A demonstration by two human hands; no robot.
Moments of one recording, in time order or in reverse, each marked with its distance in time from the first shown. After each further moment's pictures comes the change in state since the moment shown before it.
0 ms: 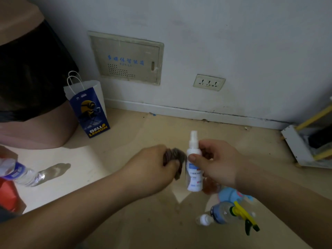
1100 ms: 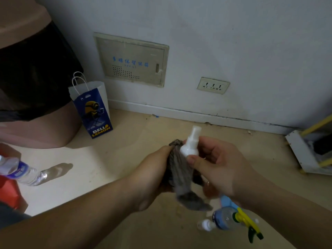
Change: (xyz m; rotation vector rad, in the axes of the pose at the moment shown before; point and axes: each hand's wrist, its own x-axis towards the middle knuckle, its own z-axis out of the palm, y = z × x) left_hand -0.008 -0.017 0.031 -1.189 -0.036 -0.044; right_hand -0.014 -0.026 0.010 0.337 0.056 -0.059
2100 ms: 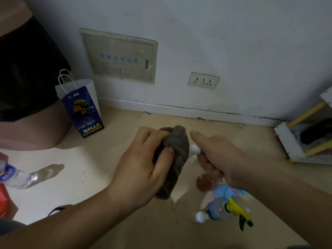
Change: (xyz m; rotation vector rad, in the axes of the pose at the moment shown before) left_hand 0.007 0.002 -0.007 0.967 0.206 0.726; right_hand 0.011 -0.003 -0.017 0.044 0.016 0.407
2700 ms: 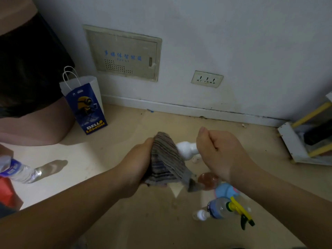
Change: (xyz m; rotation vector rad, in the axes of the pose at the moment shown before) left_hand 0.018 -0.004 -0.004 -0.641 -0.255 -0.931; right_hand -0.001 0.009 0.004 -0.417 0.259 -0.486
